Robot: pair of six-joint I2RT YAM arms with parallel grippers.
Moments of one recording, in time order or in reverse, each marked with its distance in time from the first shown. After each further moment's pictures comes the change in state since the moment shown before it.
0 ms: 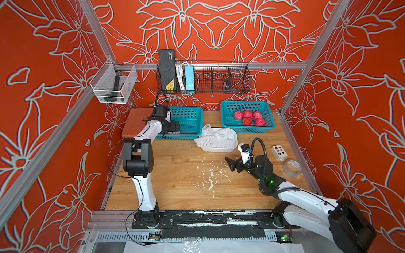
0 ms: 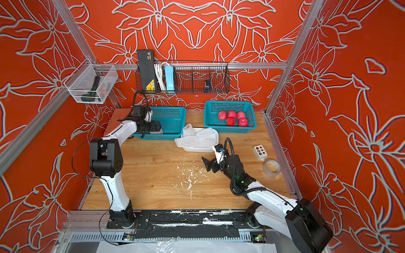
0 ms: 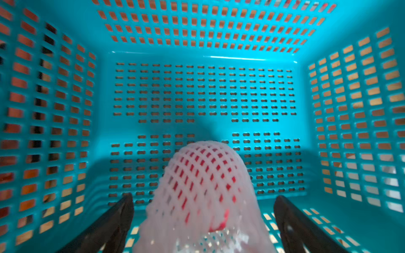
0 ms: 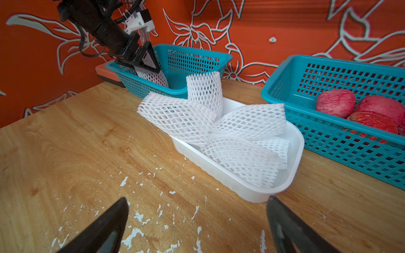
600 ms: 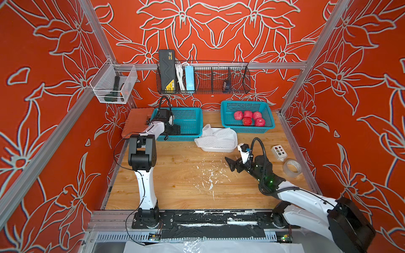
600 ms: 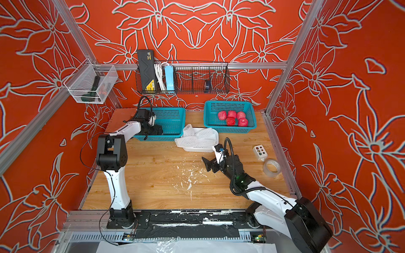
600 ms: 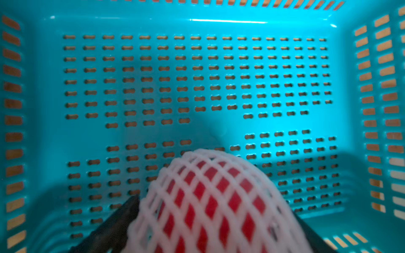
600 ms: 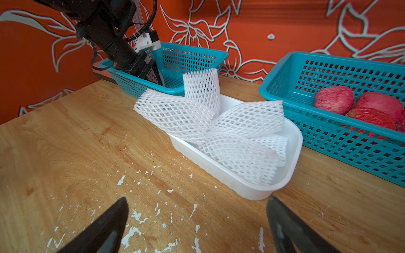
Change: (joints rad) left arm -0.003 0.130 0.044 -0.016 0.011 0.028; right arm 0.000 0.008 0.000 -0.001 0.016 0.000
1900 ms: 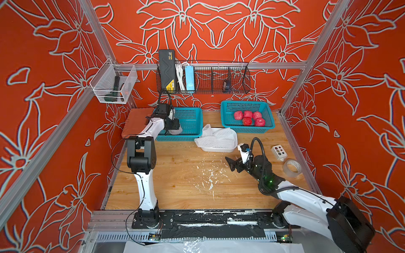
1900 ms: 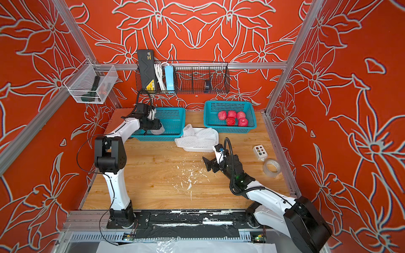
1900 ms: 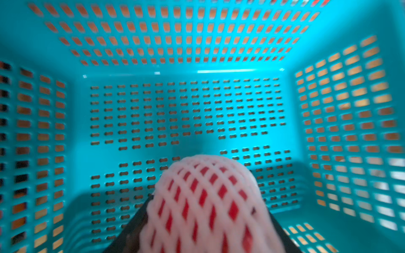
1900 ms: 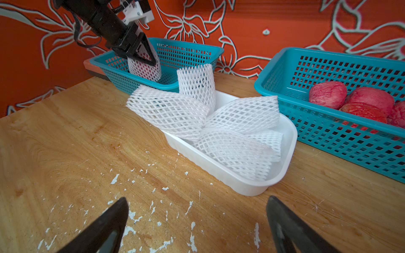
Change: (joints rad) left arm -0.026 -0.066 0.080 -0.035 0.005 -0.010; right arm 0.000 0.009 0.000 -0.006 0.024 0.000
